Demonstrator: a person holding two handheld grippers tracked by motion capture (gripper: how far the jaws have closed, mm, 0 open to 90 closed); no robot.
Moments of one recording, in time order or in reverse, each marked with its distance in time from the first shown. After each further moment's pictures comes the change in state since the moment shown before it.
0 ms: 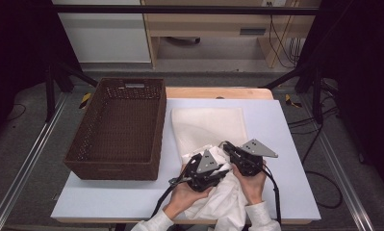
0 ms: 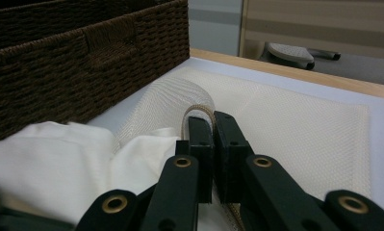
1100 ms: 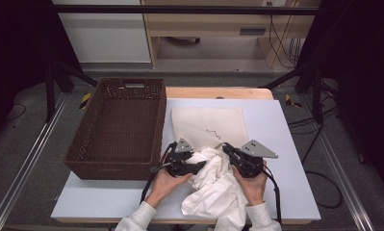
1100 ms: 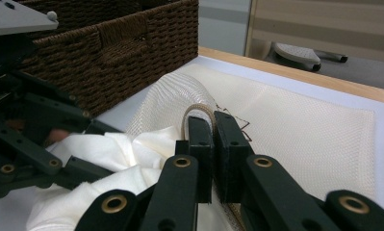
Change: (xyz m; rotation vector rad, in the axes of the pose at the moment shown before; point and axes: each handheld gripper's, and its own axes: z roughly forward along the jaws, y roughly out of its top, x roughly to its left) left arm 0.069 -0.033 -0.018 0.087 0.074 -0.168; right arm 0.005 0.005 -0.006 0.016 0.024 -0.030
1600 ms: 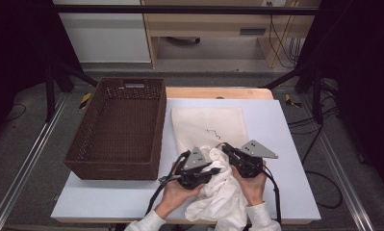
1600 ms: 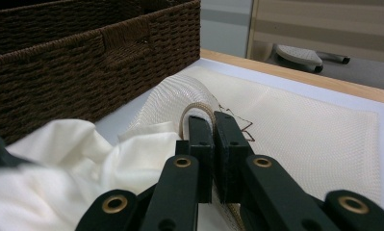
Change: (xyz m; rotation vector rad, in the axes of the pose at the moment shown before) left arm -0.069 0.023 -0.010 -0.136 -0.092 0.146; right arm 0.001 0.000 -0.001 -0.011 0.006 0.009
